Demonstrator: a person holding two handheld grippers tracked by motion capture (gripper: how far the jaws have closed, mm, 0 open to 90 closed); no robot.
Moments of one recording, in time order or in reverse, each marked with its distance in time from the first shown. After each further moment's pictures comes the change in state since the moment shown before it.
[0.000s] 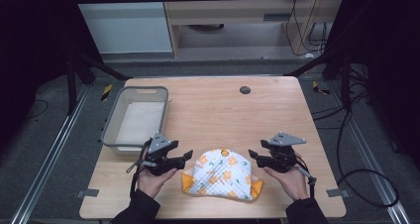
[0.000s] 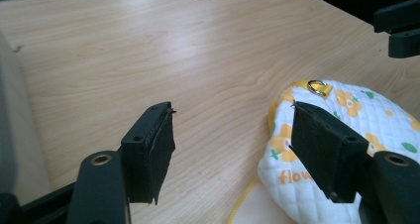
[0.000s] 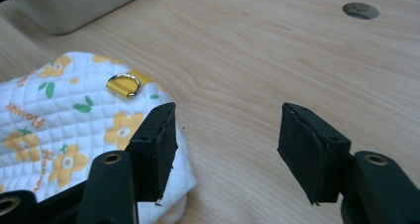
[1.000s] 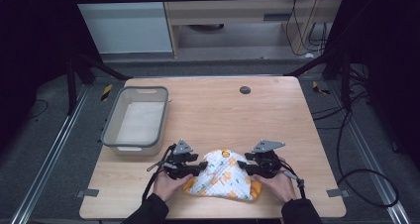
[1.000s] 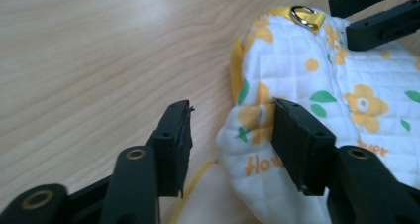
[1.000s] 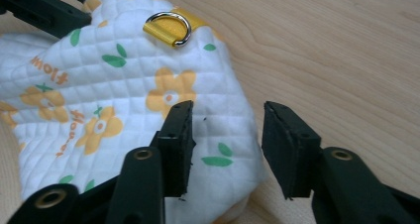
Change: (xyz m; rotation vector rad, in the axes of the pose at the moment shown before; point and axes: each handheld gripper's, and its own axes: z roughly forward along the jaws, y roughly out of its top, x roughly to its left) left arm -0.018 -0.020 0.051 0.189 -0.135 0.013; right arm 0.019 -0.018 0.037 0.131 0.140 -0.045
